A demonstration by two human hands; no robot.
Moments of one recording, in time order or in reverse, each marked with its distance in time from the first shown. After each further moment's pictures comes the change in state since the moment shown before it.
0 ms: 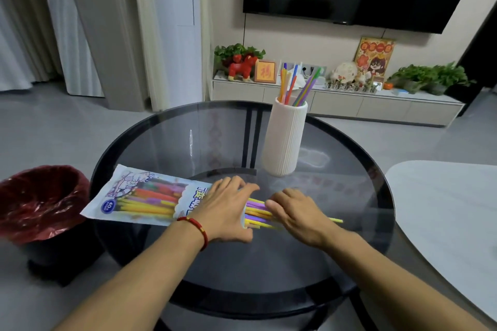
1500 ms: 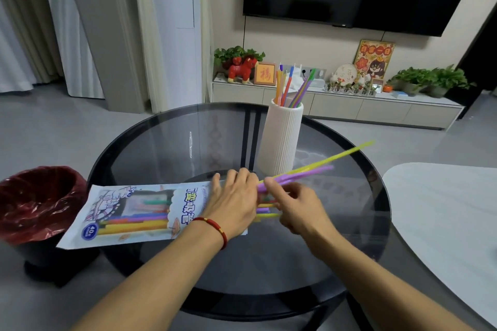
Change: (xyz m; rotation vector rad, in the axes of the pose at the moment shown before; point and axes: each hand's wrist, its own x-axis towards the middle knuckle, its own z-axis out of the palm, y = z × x) left_hand 0.013 0.041 -0.008 0.053 0.140 -0.208; right_hand -0.016 -0.039 -0.022 0.965 0.269 0.384
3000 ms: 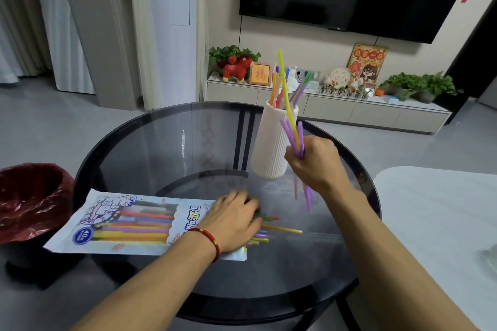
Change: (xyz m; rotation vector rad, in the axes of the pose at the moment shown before) left_hand -0.001 -0.007 0.036 -0.092 -0.141 0.160; right_hand 0.063 -0.048 -0.054 -0.790 0.264 -0.570
